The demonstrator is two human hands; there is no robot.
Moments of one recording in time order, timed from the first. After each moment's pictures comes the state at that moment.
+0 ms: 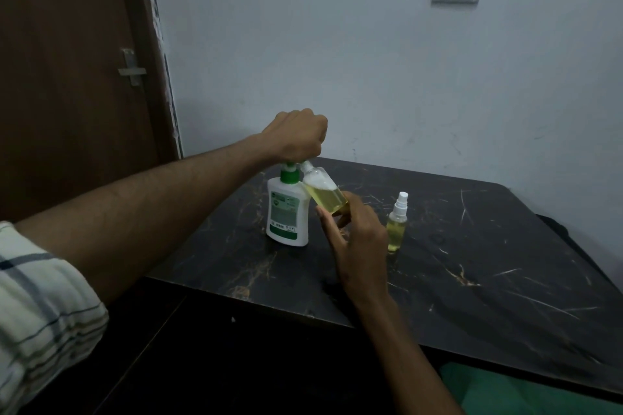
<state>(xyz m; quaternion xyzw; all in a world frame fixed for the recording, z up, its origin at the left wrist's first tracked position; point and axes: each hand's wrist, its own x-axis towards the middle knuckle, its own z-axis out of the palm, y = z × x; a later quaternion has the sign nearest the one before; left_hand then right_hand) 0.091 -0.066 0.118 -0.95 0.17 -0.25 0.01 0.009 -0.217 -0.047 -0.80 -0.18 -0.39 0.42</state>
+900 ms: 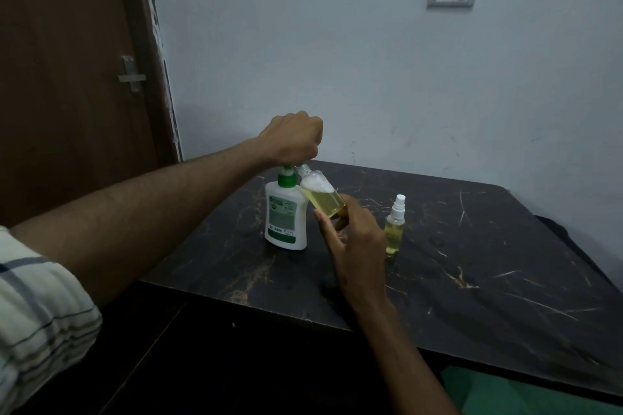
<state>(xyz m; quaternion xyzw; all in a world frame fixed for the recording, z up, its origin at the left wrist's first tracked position) 0.092 -0.064 0.119 -0.95 0.16 -0.25 0.01 0.007 -0.217 -0.046 -0.80 -0.19 -0.39 0.42</state>
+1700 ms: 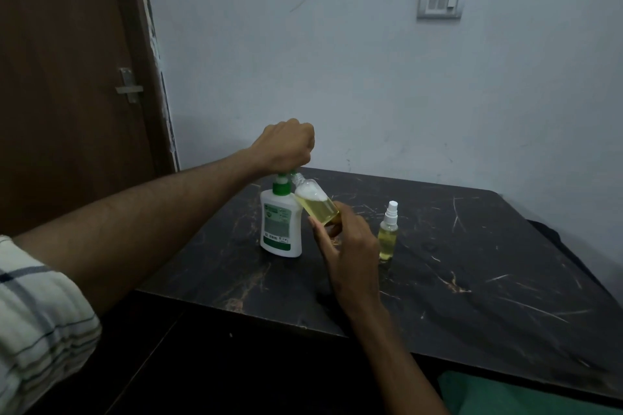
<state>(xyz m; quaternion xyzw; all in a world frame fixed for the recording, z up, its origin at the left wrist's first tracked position) 0.093 -0.062 0.119 -0.95 0.16 -0.27 -0.02 0.009 -0.217 -0.046 -0.80 -0.18 -0.40 0.42</state>
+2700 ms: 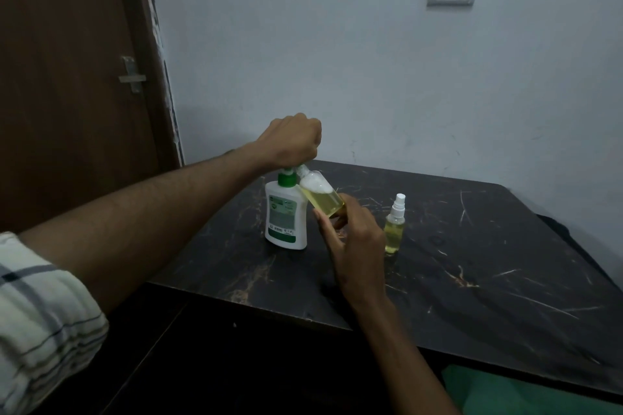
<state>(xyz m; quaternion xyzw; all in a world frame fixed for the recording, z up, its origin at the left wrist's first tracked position) 0.093 -0.063 0.113 -0.95 0.16 -0.26 -0.02 0.009 -0.216 -0.046 -0.80 -0.18 -0.40 0.41</state>
